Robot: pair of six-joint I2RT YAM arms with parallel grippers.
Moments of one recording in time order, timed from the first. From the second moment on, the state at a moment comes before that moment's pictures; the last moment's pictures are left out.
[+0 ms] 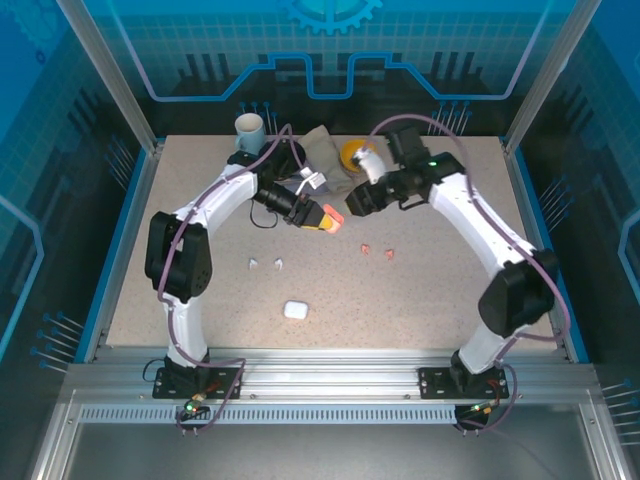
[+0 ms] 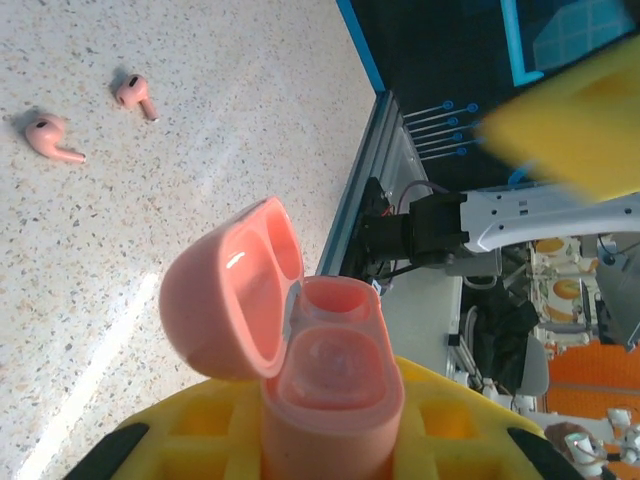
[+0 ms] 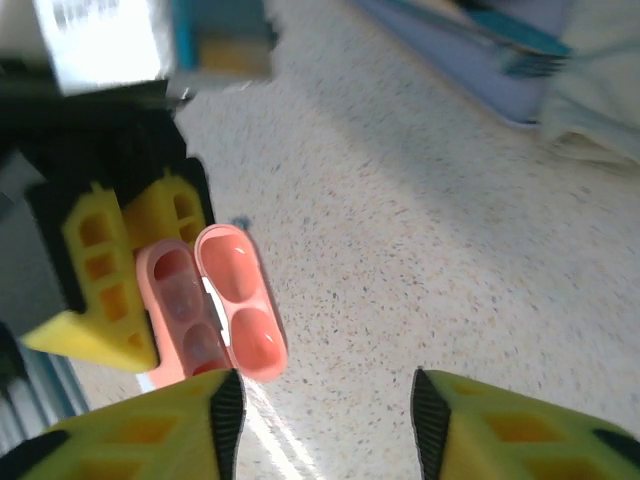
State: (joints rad) left arm -0.32 1.96 1.69 -1.11 1.13 0.19; right arm 0.37 1.63 1.61 -0.91 -0.48 -0.11
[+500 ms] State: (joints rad) left arm -0.49 1.35 0.96 -0.01 0.55 -0.13; right arm 0.36 1.38 1.17 -0.80 -0.24 0.42
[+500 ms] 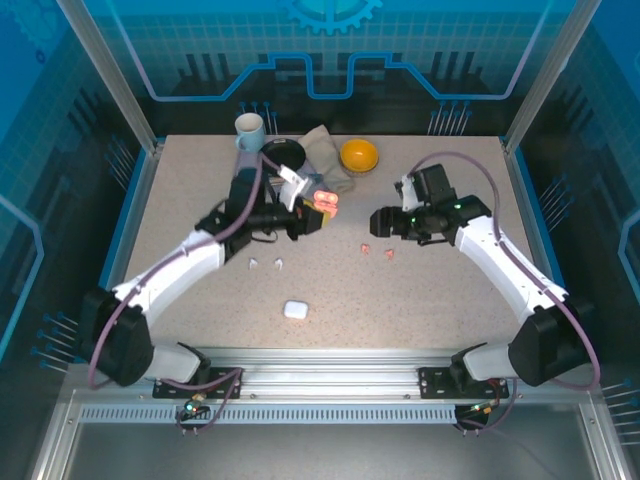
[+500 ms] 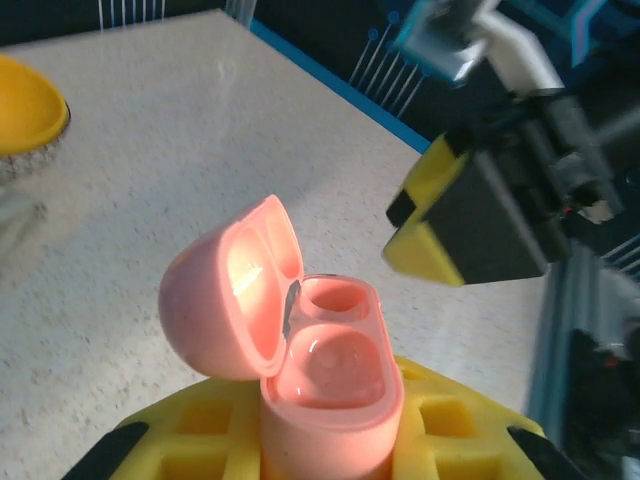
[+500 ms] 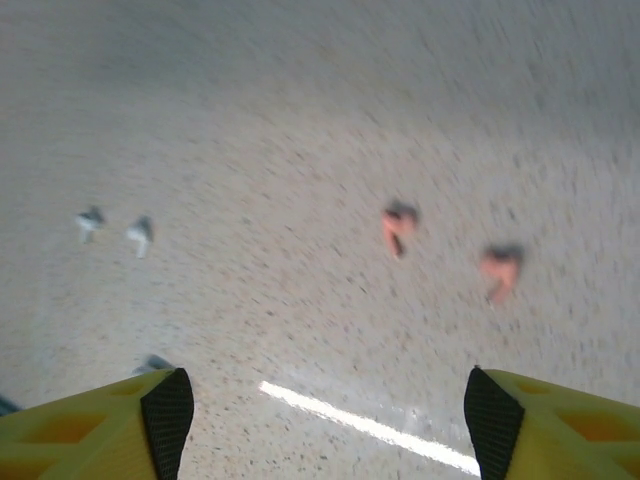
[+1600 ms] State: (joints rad) left arm -0.65 1.33 0.55 0.96 0.06 0.01; right arm 0.49 1.92 1.55 -0.92 0.01 0.74
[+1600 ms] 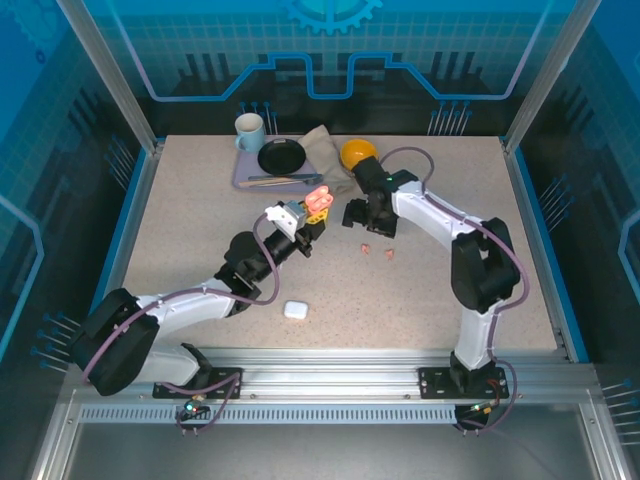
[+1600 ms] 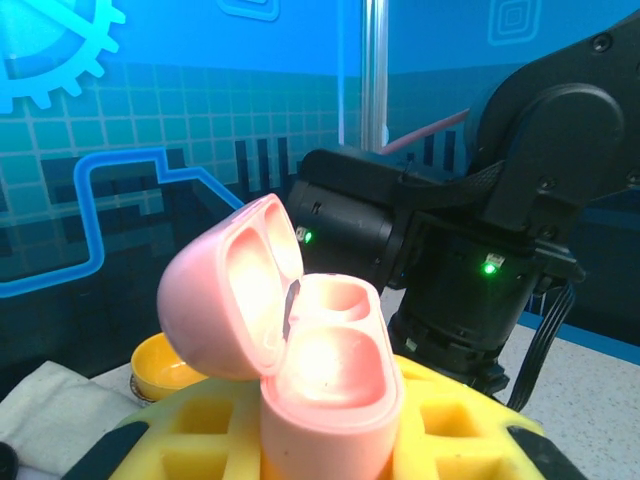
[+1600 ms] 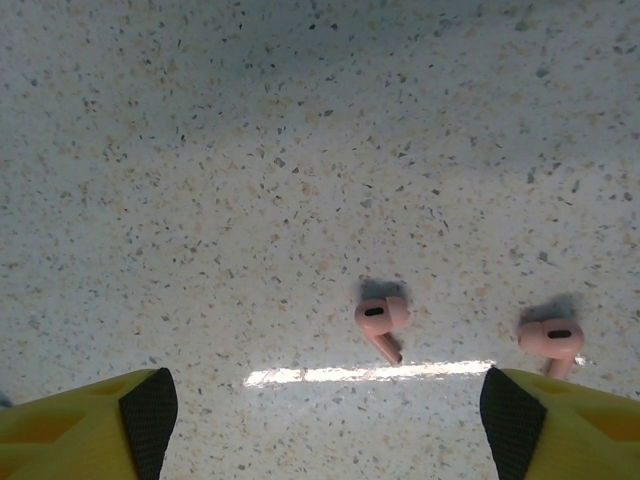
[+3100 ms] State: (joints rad) left arm -0.64 1.32 0.55 0.91 0.08 -0.04; right arm 0.49 2.07 1.50 -0.87 -0.01 0.65
